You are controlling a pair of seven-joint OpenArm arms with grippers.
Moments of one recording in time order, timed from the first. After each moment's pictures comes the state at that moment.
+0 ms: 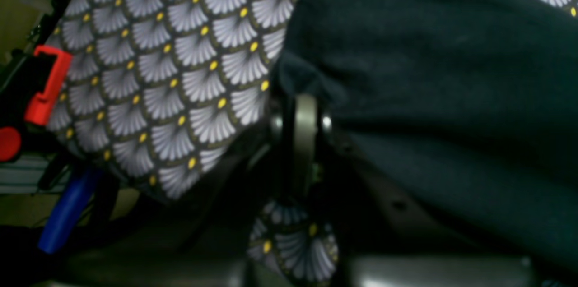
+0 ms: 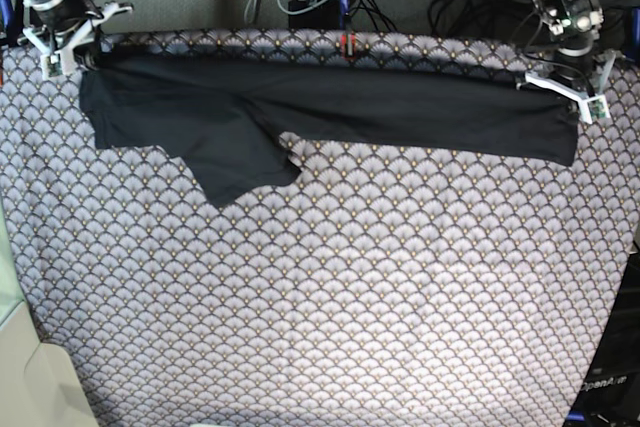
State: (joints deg) left arm 19.6 -3.5 -33.7 90.0 0.3 -9.0 19.6; right arm -34.2 5.9 37.3 99.9 7.0 40.1 -23.4
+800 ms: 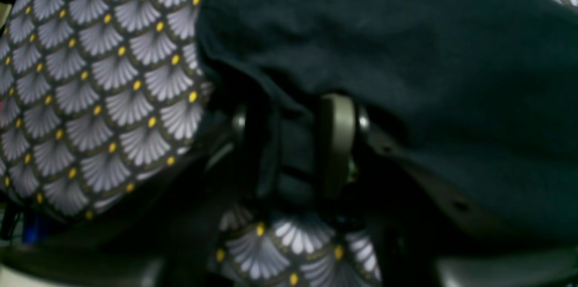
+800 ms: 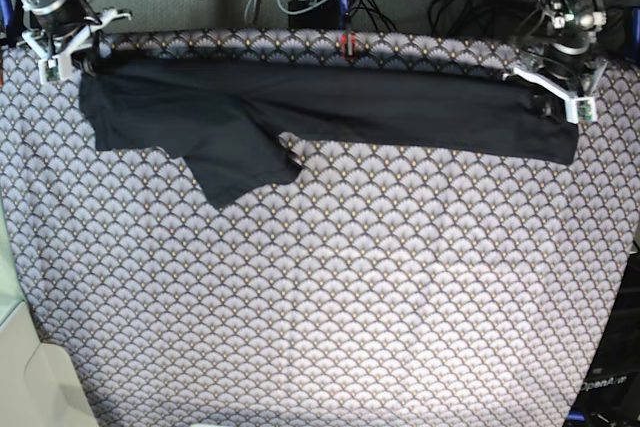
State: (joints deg) left arm 19.6 -2.5 -36.7 90.2 0.5 -22.3 19.2; right arm -32.7 5.9 37.7 98.5 6.8 40.1 -22.6
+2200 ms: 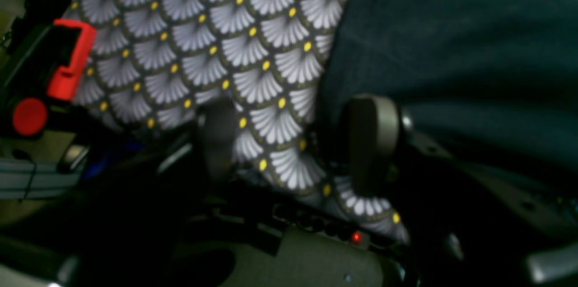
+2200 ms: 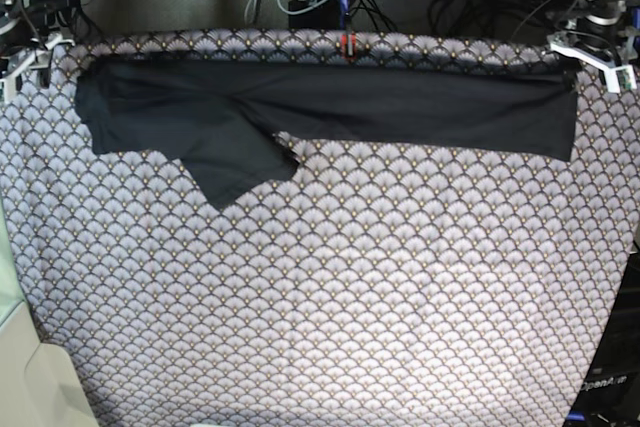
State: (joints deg) left arm 17.7 0.2 -55.0 90.1 1.4 -36.0 19.5; right arm -25.2 9.6 48.6 98.5 6.6 40.1 -34.1
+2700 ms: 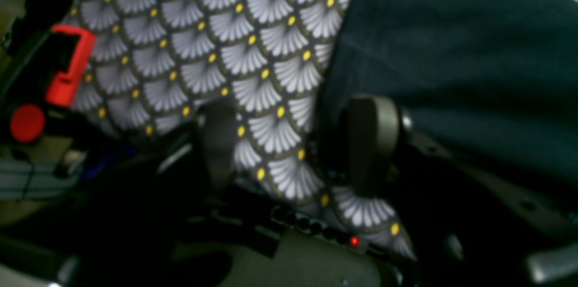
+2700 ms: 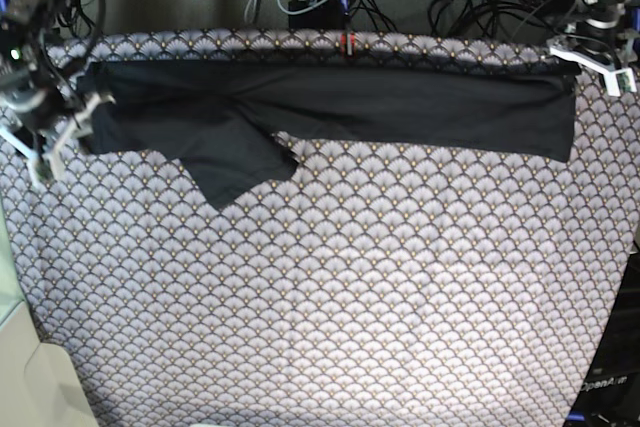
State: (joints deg) left arm 16.9 1.3 -55.3 90.1 1.4 -35.9 19.7; right arm -12.0 10.2 31.7 109.1 7.7 40.2 -53.1
